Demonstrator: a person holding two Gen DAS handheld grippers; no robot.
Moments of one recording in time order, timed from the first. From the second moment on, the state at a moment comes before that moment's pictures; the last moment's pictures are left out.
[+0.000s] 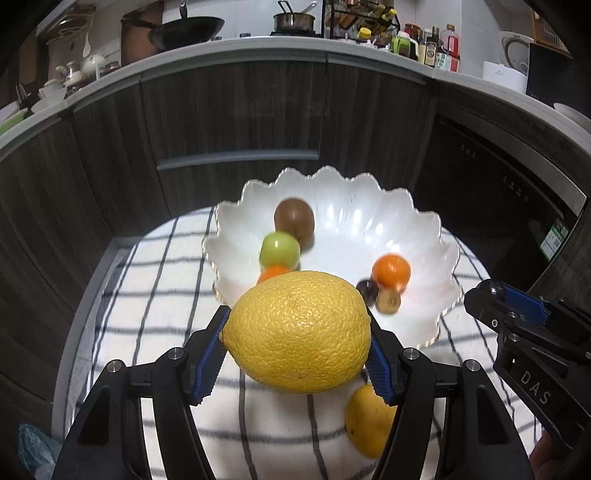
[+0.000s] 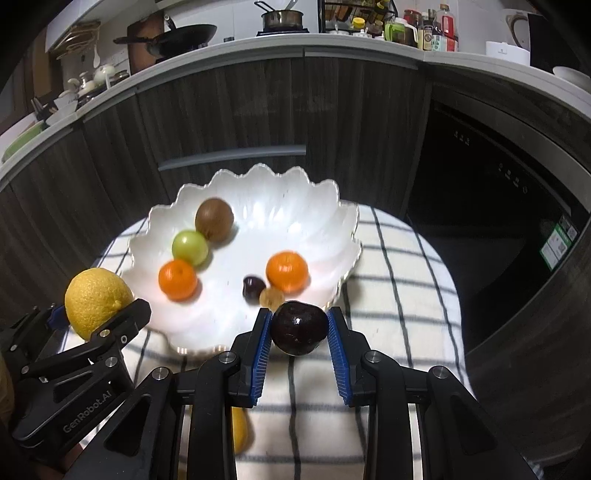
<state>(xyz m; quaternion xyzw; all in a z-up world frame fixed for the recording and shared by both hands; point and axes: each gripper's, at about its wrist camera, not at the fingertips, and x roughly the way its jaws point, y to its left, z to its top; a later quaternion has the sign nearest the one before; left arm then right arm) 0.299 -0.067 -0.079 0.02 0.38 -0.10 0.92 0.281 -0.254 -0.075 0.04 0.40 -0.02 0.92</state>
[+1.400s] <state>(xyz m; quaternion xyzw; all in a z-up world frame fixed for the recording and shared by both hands) 0.410 -0.105 -0.128 0.05 0.45 -0.12 0.88 0.418 -0.265 -0.115 -0.01 0.45 0.03 0.89</state>
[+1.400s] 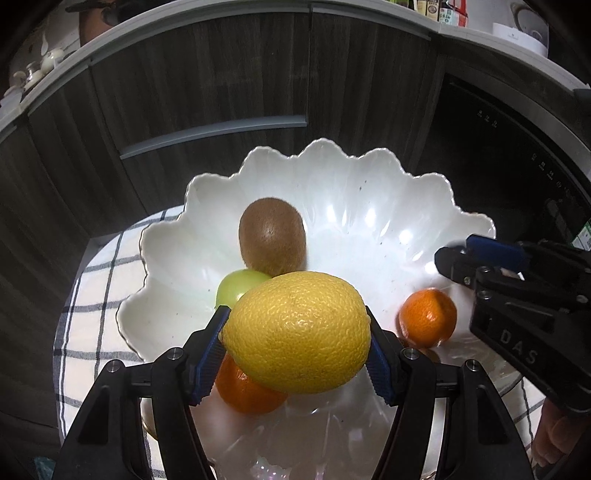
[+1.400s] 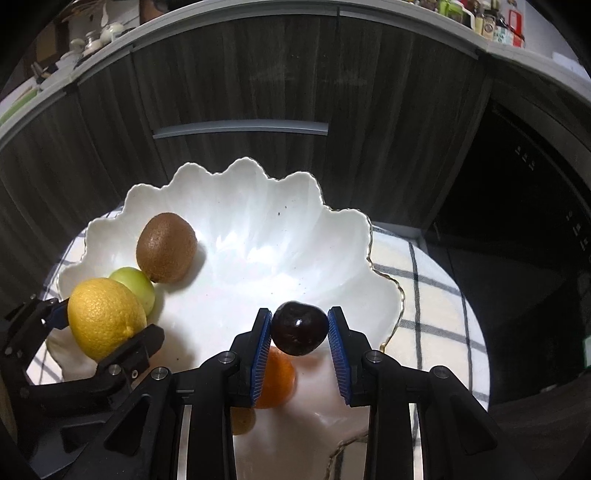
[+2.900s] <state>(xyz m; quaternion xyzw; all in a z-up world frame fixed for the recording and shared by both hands) 0.271 -0.068 -0.045 0.06 0.36 -0.10 0.92 0.275 -0.272 -0.051 0.05 0.40 -0.02 0.92</state>
